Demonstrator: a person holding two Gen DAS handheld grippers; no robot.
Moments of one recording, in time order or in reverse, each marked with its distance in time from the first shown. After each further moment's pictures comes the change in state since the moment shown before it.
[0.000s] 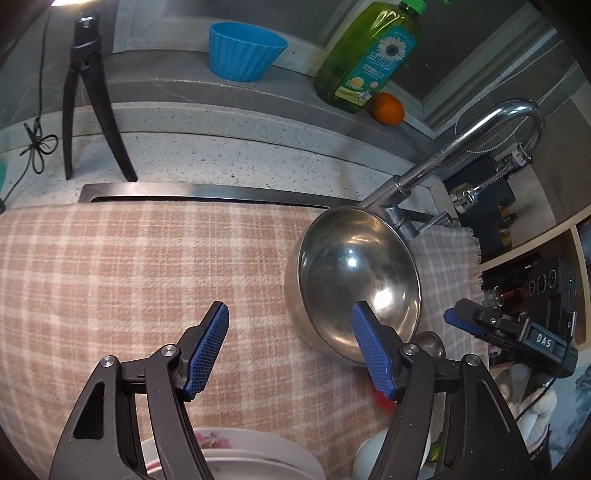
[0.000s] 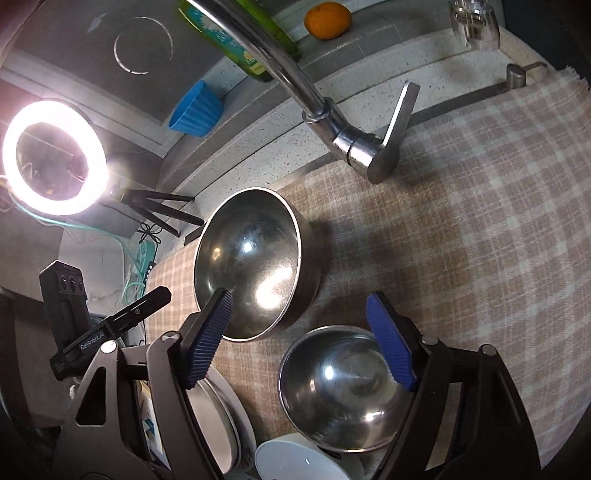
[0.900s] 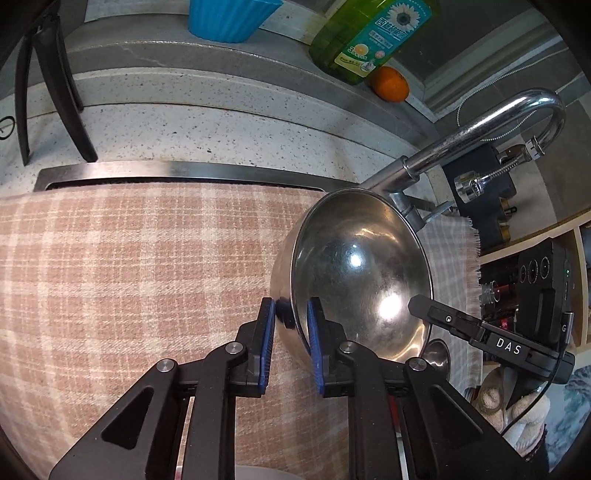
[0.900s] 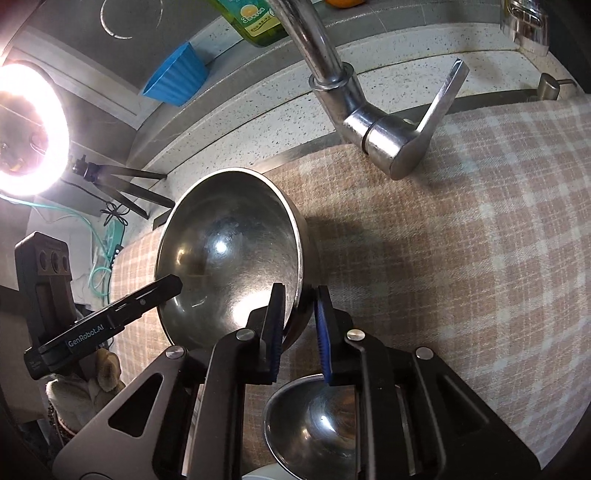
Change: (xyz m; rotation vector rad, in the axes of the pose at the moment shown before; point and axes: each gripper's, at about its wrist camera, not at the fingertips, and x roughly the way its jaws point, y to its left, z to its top) left arm 0.040 0.004 0.008 -0.012 0.083 -0.060; right arm 0.050 0.013 0.010 -0.069 0.079 -0.115
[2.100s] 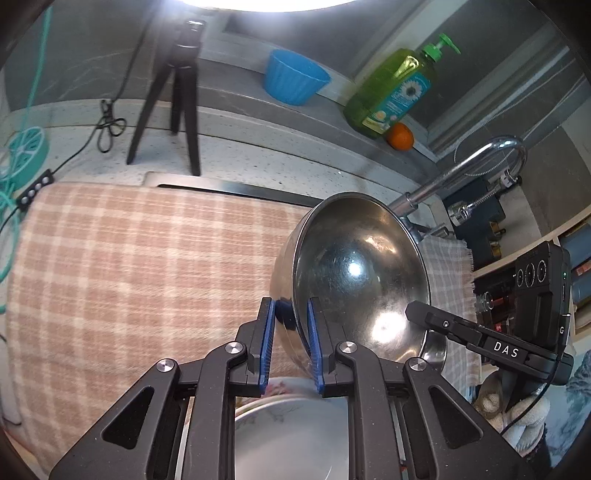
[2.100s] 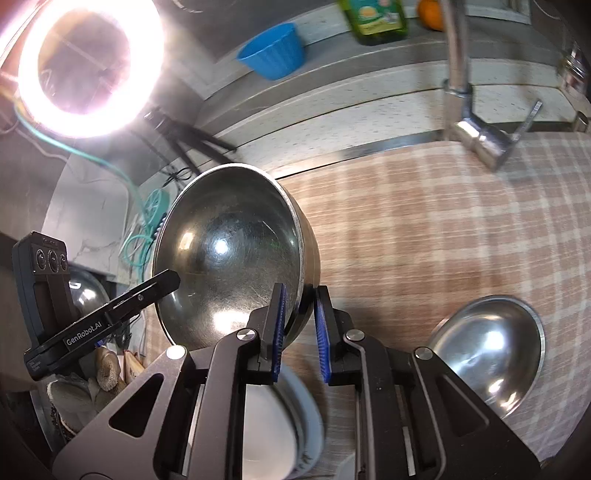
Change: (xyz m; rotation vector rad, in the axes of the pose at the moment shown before) left arm -0.108 0.054 -0.046 -0.049 -0.152 0.044; right arm -0.012 0.112 -0.045 -0.130 -0.019 0.066
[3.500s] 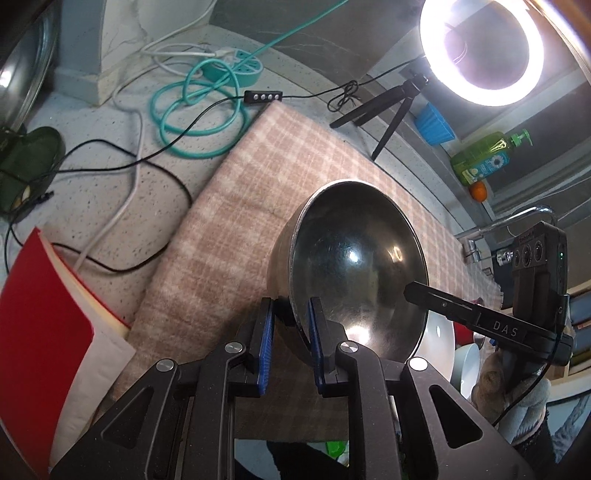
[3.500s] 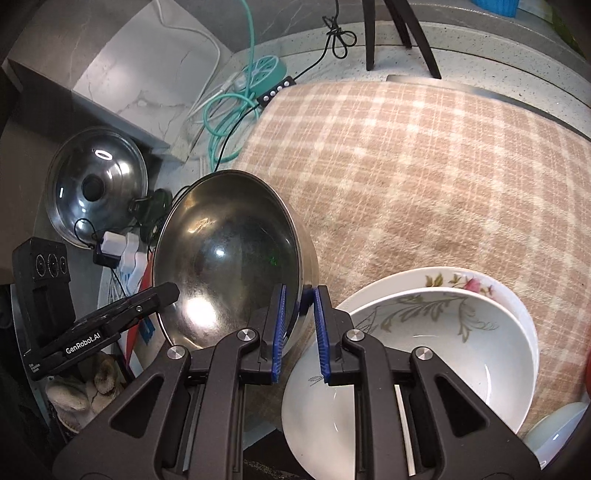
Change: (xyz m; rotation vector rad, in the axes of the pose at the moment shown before) left arm -0.114 0.158 -0.133 -0.341 -0.080 0.123; right arm 0.103 0.182 -0.093 -0.333 0.273 0.108
